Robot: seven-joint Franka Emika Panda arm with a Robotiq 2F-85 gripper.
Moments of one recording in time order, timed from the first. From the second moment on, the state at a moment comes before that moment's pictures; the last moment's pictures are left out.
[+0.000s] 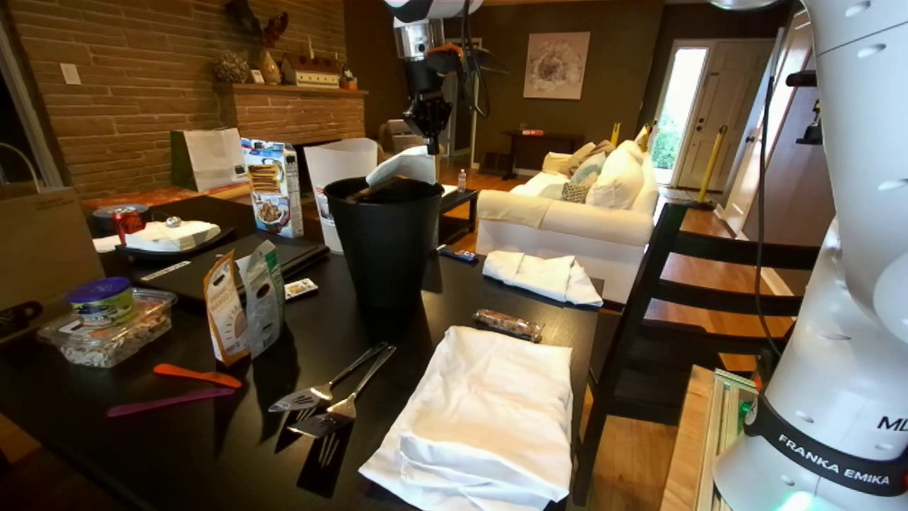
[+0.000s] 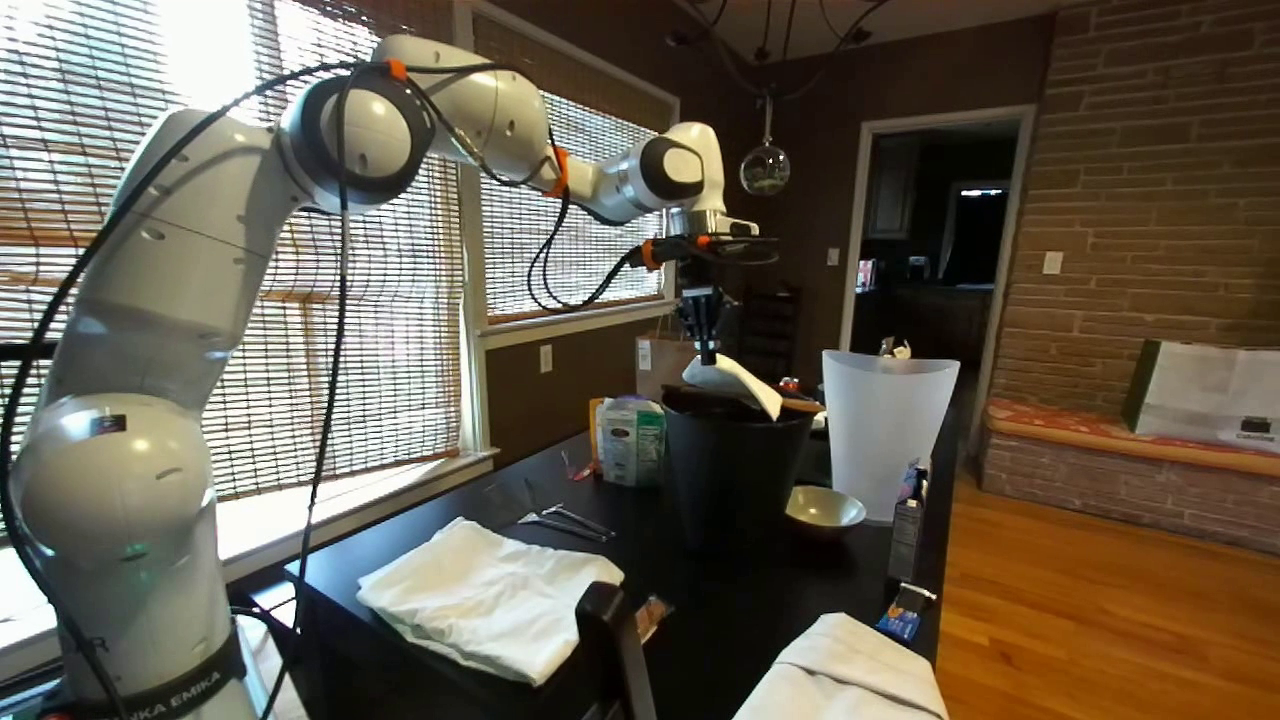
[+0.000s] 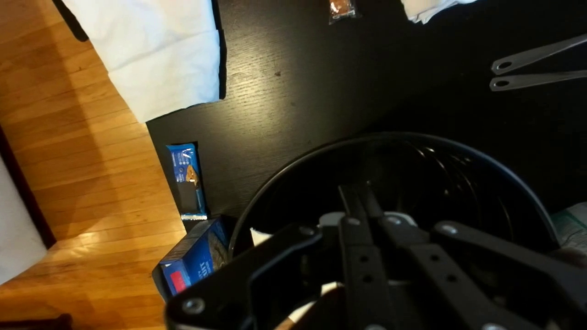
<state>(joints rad) -0.01 0.38 -0.13 -1.34 -0.16 1.72 -0.04</state>
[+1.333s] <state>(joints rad) -0.01 0.39 -0.10 -1.39 -0.16 1.76 0.14</state>
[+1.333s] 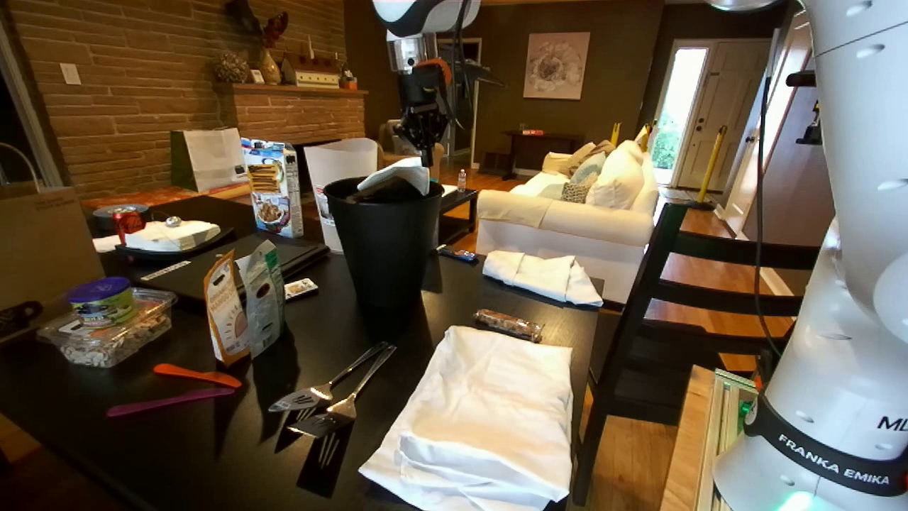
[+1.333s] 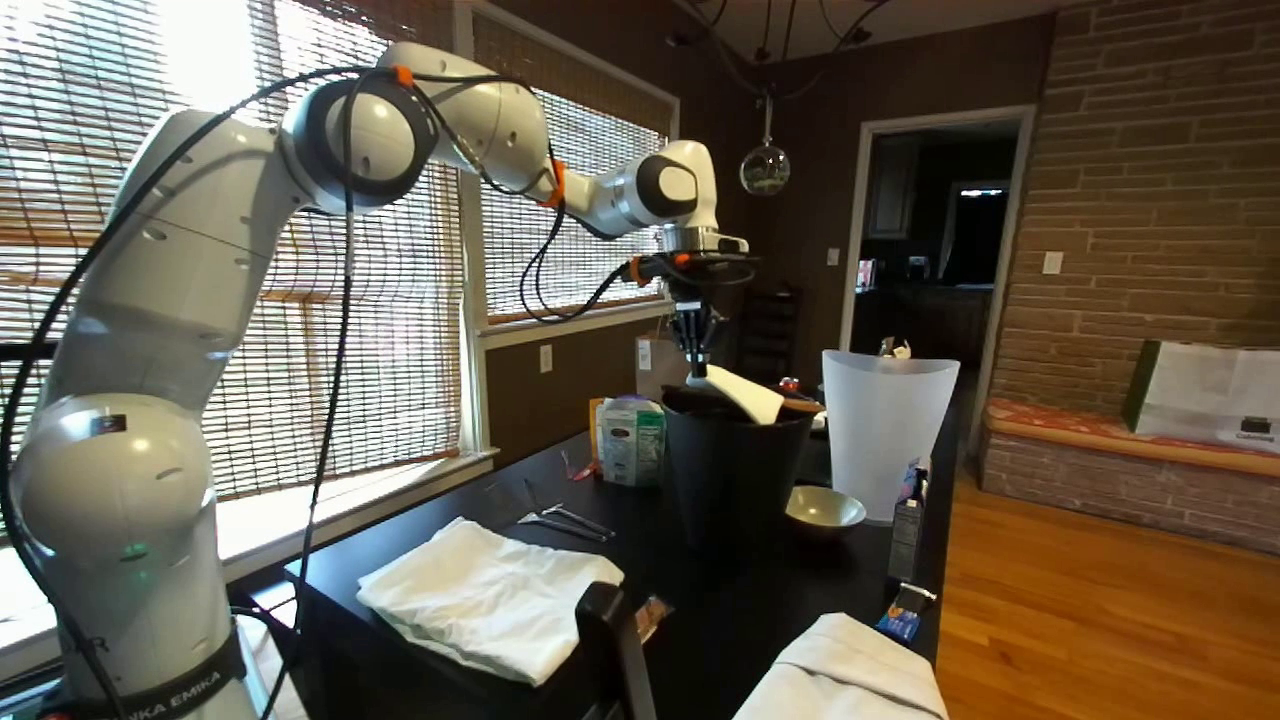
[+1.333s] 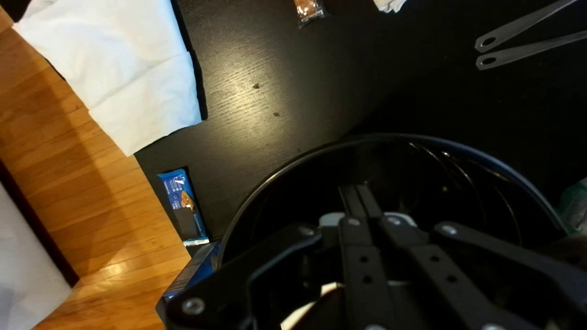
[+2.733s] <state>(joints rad) 0.00 0.45 -0.09 -1.38 -0.16 1.76 0.29</state>
